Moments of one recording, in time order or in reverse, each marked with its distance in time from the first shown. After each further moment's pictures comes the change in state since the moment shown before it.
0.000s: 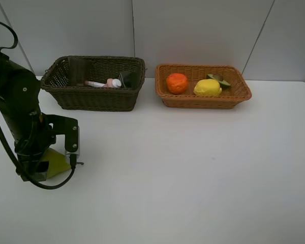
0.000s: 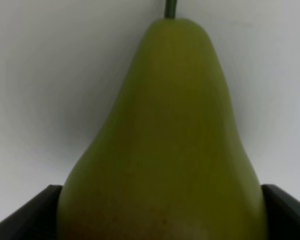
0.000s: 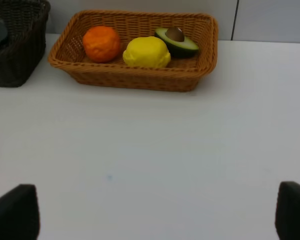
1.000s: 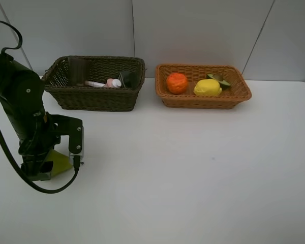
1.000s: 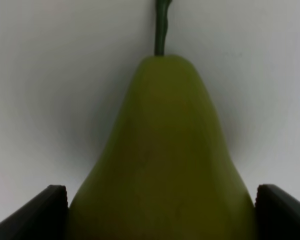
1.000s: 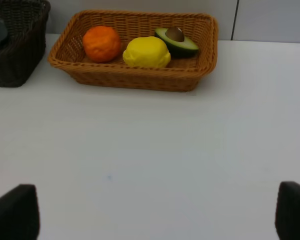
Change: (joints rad) left arm -0.037 -0.006 0.000 0.004 -0.019 -0.001; right arm 0.000 0.000 0.000 0.000 0.000 0.000
